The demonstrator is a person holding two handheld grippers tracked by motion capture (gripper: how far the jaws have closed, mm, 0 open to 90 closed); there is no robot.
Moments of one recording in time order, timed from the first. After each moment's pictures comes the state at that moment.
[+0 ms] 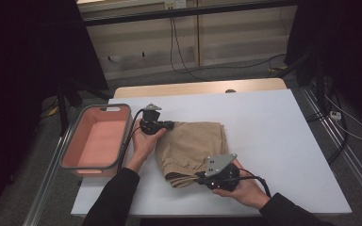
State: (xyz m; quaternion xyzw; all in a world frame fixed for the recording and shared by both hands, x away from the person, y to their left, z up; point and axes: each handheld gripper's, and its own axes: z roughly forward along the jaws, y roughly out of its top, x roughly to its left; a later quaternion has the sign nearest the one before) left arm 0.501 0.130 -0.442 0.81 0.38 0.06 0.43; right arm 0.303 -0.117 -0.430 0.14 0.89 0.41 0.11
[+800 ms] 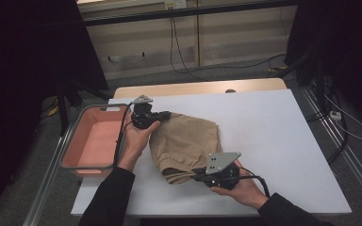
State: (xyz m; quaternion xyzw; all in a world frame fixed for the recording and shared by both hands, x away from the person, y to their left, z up) left arm 0.489 0.145 -0.393 0.79 0.35 0.09 0.49; right arm 0.301 -0.115 -0.419 0.13 0.87 0.46 0.12
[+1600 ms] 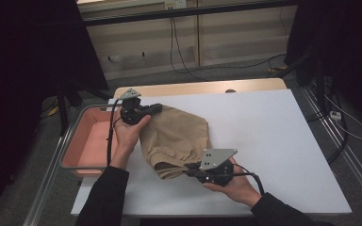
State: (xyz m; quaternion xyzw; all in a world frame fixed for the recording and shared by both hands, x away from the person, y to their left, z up) left arm 0.486 0.170 -0.364 0.77 0.35 0.11 0.52; right arm 0.306 -0.100 -0.404 0.13 0.85 0.49 0.13
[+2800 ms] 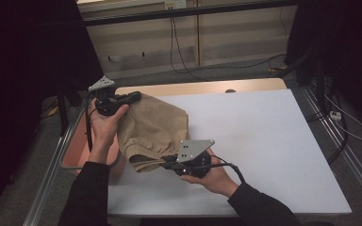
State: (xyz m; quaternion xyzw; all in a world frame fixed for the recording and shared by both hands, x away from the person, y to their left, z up) left arm 0.486 0.225 -0.317 0.75 0.36 0.16 0.54; right arm 0.325 -0.047 -0.379 0.09 0.83 0.53 0.13
